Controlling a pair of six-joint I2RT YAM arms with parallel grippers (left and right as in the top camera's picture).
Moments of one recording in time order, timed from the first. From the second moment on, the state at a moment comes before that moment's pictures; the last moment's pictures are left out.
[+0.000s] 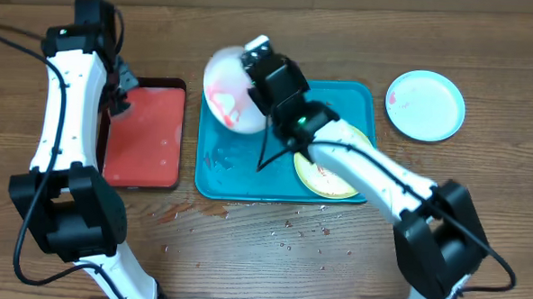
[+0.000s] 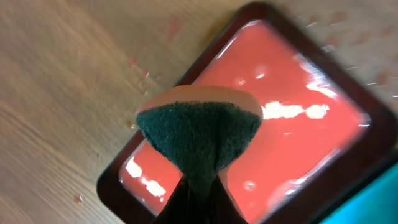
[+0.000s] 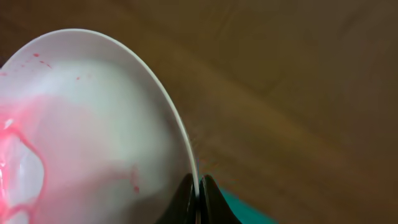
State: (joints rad) left arm 0.16 1.95 1.80 -1.22 -0.26 -0.56; right arm 0.72 1.91 1.49 -0.14 0.53 -0.24
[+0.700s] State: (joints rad) left arm 0.19 1.96 1.73 -1.19 -0.22 -0.60; right arm 0.94 1.90 1.50 0.25 1.10 -1.15
